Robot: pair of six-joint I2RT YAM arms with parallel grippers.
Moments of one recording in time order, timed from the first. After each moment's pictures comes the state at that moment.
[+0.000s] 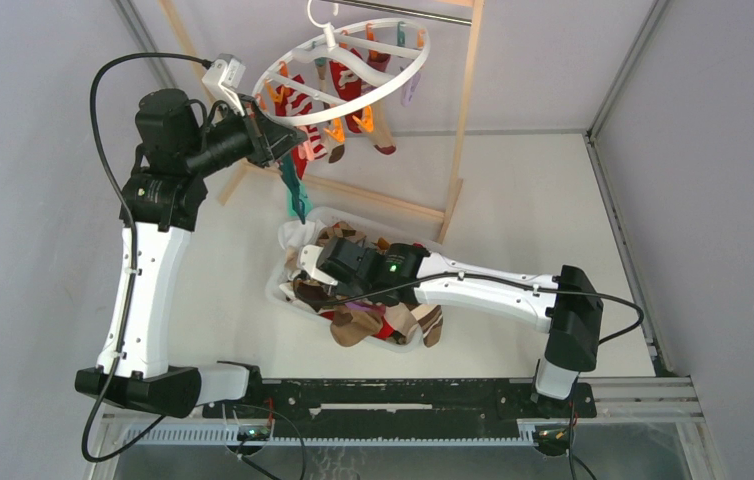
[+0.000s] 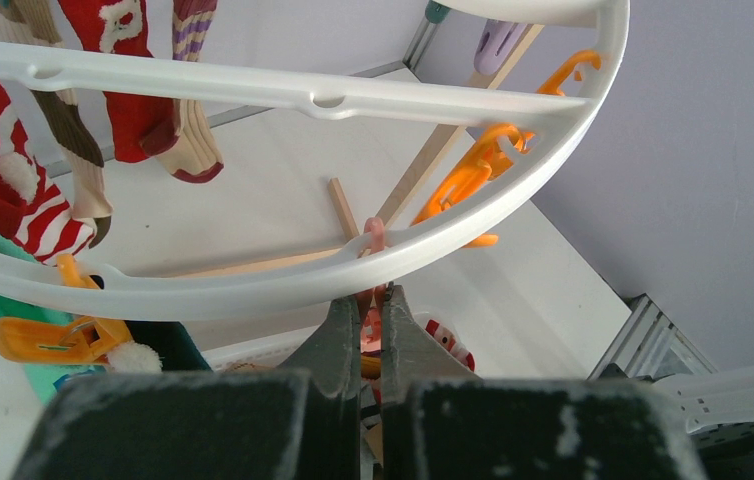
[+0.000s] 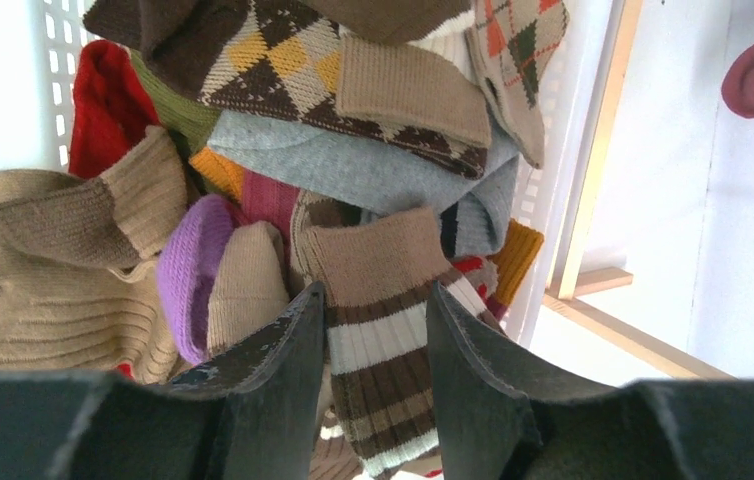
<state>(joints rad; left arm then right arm) -0.15 1.28 1.71 -0.60 0.64 -0.26 1.22 1.74 1.55 -0.79 0.37 -0.35</state>
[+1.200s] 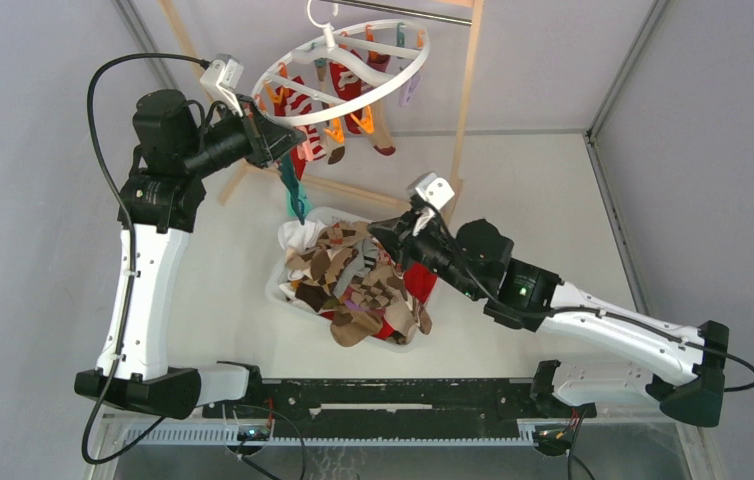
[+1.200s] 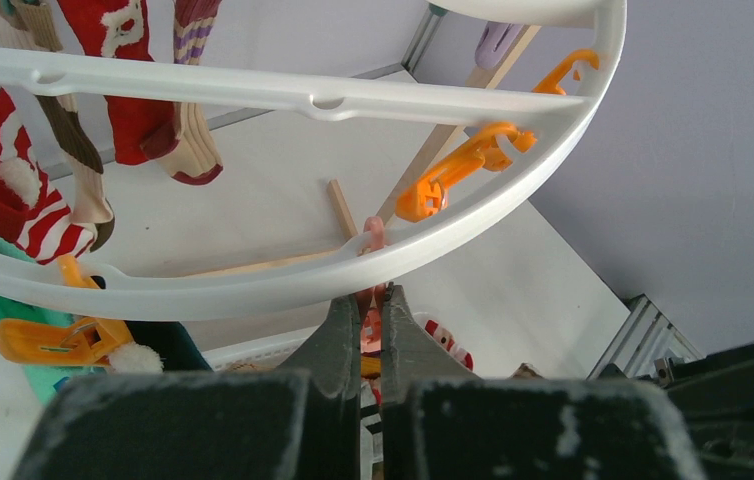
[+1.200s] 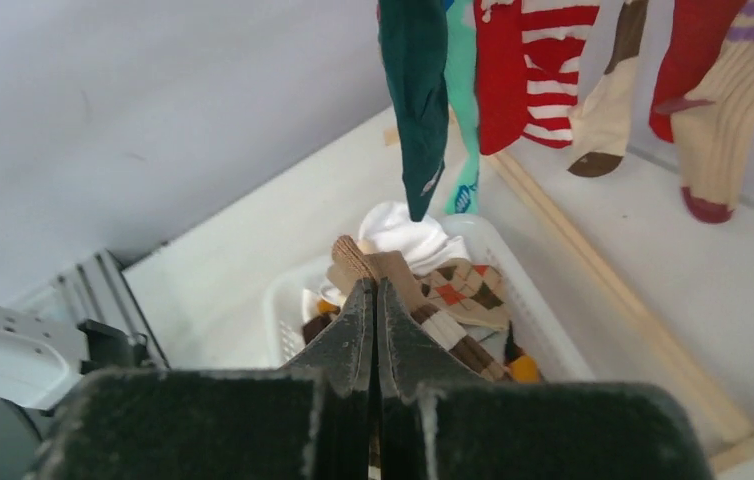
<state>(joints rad) -0.15 1.27 1.71 -0.60 0.64 -0.26 1.12 1.14 1.16 -0.09 0.25 0.09</state>
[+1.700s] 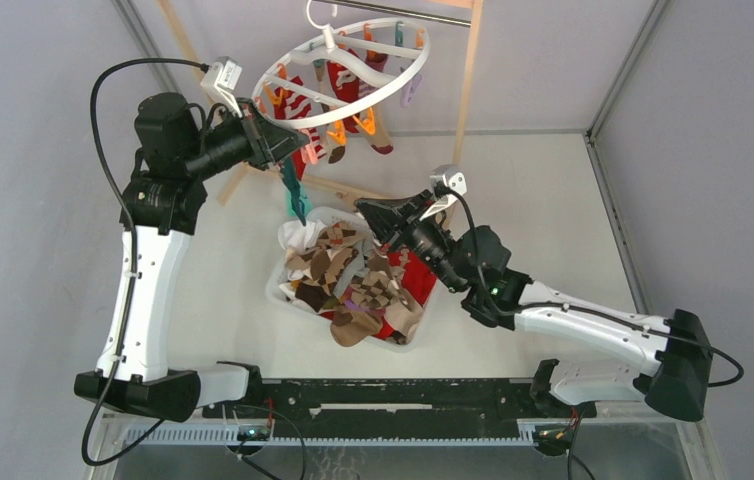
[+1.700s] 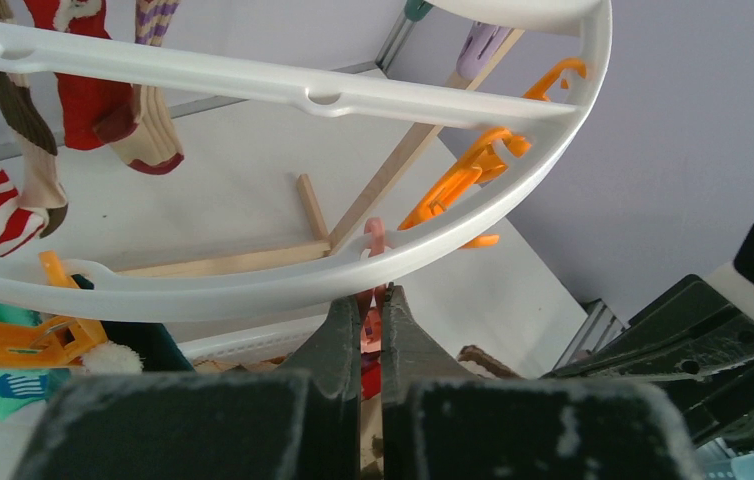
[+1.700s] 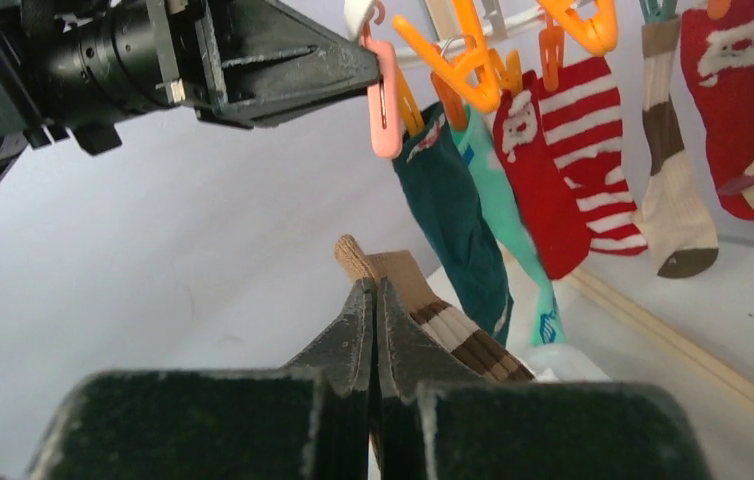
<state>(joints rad) -0.15 1.26 1.68 -0.57 0.67 -0.35 1.06 1.19 0.94 0.53 0.25 0.35</state>
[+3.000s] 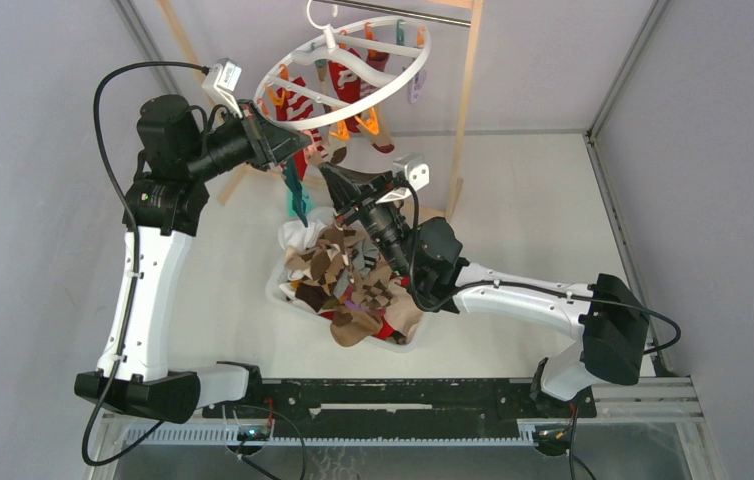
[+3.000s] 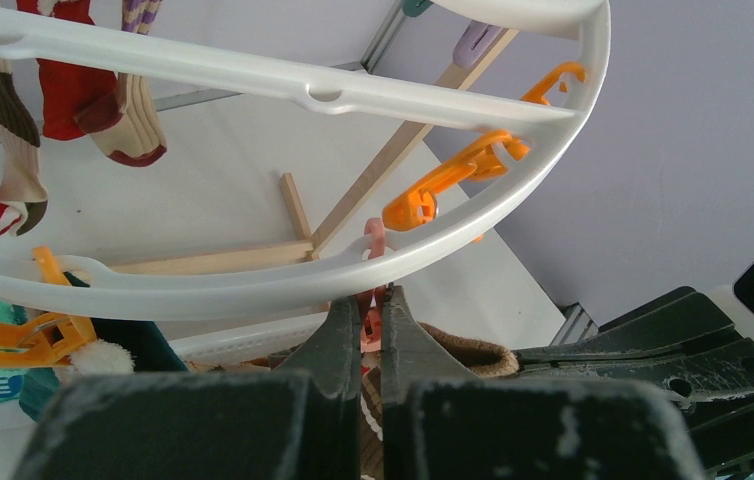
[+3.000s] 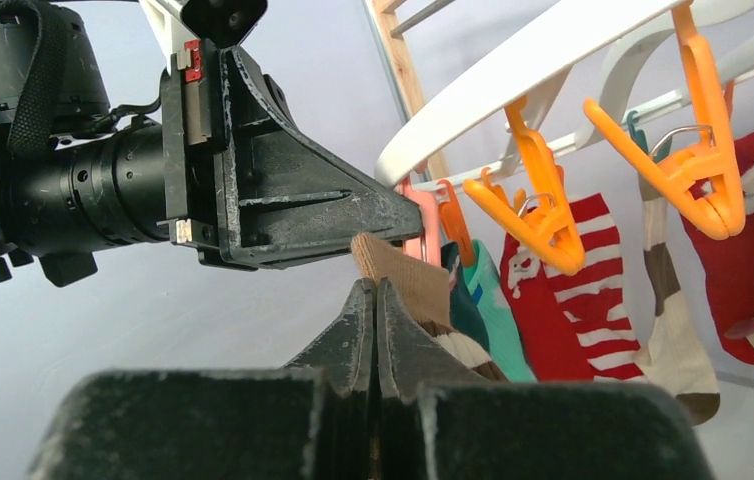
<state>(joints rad) -0.15 1.25 1.65 -0.54 0.68 -0.40 1.12 1.53 1.17 0.91 0.39 0.15</state>
